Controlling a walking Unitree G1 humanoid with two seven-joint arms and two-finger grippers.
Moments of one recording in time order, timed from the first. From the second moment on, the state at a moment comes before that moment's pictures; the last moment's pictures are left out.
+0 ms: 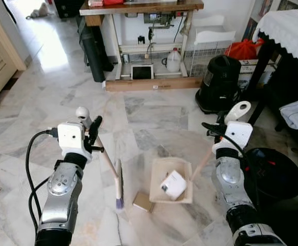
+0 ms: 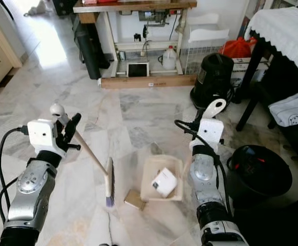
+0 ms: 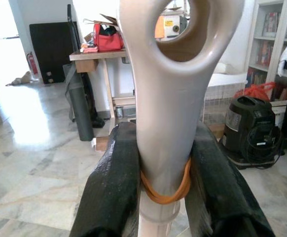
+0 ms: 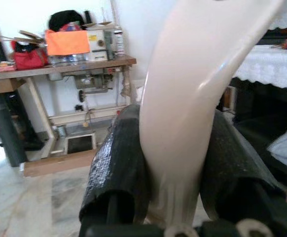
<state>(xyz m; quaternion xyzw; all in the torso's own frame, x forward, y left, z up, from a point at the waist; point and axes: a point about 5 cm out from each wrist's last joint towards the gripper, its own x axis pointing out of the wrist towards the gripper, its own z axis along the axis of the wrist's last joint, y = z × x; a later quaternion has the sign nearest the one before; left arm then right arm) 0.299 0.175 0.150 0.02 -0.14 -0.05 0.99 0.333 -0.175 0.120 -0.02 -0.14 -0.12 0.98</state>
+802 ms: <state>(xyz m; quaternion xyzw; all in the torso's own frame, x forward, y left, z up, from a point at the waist) 0.306 0.165 0.145 0.05 -0.16 -0.04 0.99 0.330 -0.165 0.118 0.00 -0.12 -0.09 0.99</state>
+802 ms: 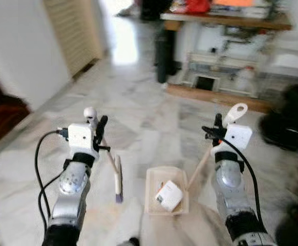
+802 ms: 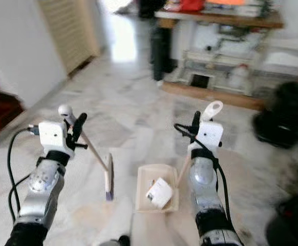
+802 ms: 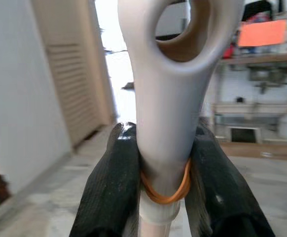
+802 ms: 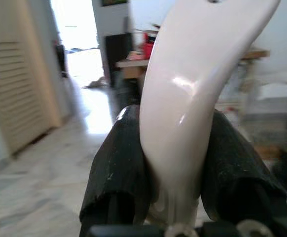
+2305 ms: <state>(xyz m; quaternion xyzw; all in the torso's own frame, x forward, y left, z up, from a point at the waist) 0.303 0.162 0.134 0.05 -0.13 -0.04 0.99 0.330 -0.154 0.117 0.00 -0.10 -0.06 0.99</state>
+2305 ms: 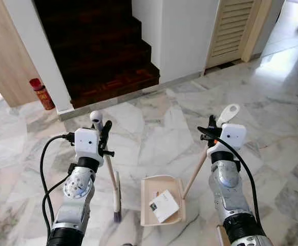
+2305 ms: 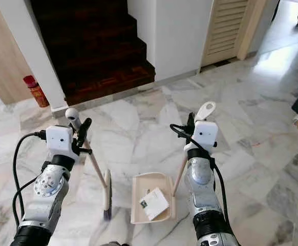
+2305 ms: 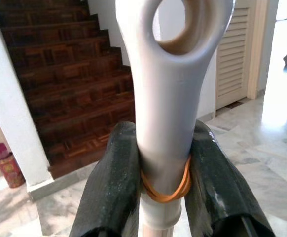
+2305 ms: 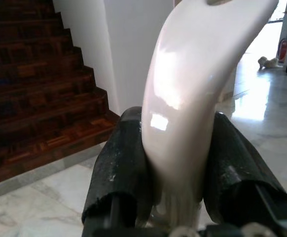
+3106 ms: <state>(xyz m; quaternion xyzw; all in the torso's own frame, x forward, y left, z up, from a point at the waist) 0.302 0.153 0.129 0.03 -0.12 -0.06 0.99 0.328 -0.158 0.113 0.00 -0.09 -0.06 0.99</state>
